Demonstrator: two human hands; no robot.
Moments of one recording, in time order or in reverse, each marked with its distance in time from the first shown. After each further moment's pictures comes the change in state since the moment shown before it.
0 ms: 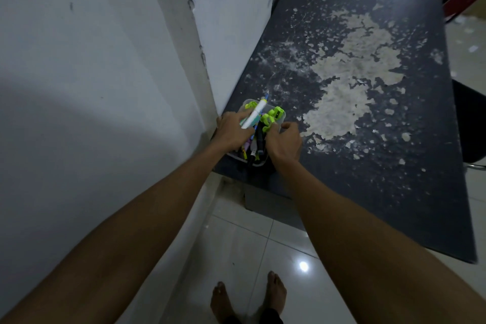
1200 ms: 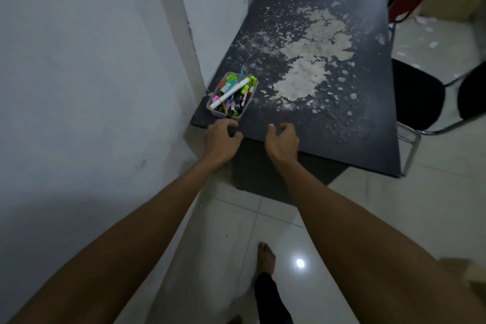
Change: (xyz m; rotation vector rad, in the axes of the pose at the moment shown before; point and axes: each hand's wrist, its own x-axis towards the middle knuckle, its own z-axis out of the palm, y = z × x) left_hand -0.204 0.039 0.030 -0.038 0.159 -0.048; right_hand -0.132 0.078 -0.105 0.014 -0.034 -0.019
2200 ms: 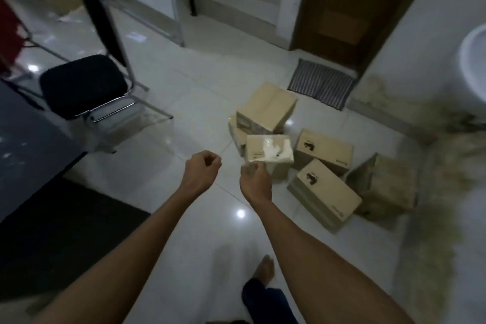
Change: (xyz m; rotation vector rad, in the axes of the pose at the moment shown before) left_hand -0.426 0.223 0.298 0.145 -0.950 0.723; right_hand -0.296 0.361 -0.354 0.449 0.855 0.652
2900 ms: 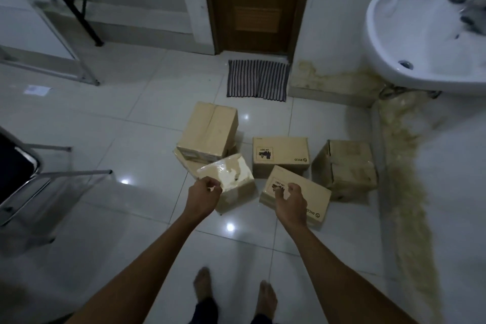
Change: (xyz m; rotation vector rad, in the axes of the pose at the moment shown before) left_hand 0.128 0.082 0.150 0.205 -0.358 0.079; right_hand 0.132 0.072 -0.147 0.142 0.343 0.295
